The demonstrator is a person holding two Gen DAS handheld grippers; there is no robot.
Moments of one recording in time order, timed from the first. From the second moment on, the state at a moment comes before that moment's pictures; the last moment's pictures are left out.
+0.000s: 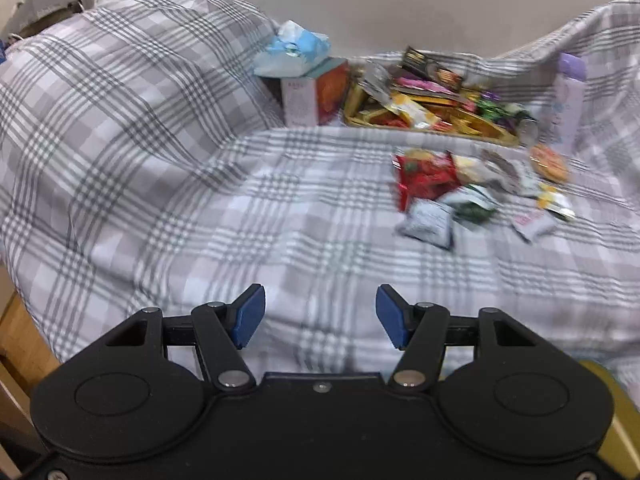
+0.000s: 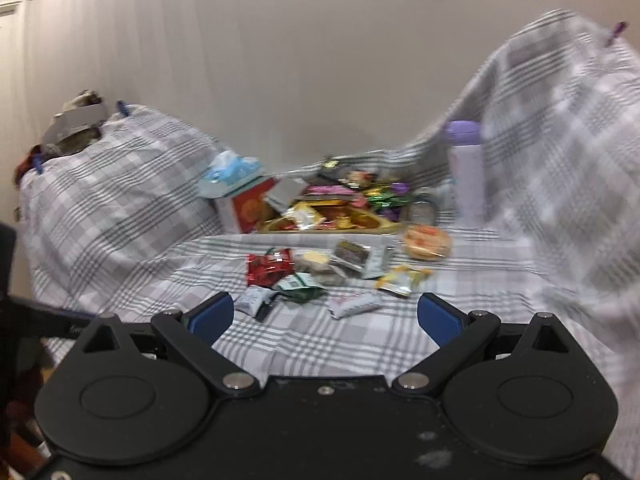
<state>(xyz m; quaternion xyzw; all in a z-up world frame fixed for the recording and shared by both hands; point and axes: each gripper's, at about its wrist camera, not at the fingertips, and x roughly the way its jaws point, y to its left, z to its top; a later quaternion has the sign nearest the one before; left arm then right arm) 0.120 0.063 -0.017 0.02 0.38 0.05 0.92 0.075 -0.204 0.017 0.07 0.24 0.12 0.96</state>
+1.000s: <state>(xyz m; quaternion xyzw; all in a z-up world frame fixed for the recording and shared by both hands) 0.115 0.064 -0.075 -0.01 0.33 0.10 0.94 0.111 -0.241 -0.092 0.16 0.32 0.13 0.92</state>
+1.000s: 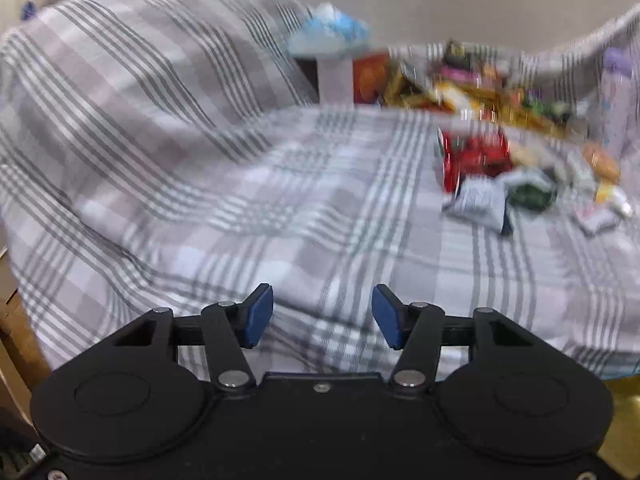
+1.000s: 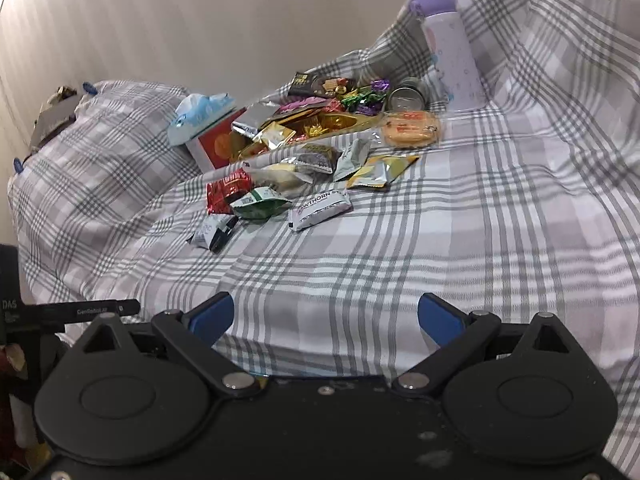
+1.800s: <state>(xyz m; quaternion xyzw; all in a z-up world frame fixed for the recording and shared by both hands) 0.162 0.049 -0.040 0.05 0.24 0.11 0.96 0.122 -0.227 -0.047 0.09 0.22 0.05 0.97</state>
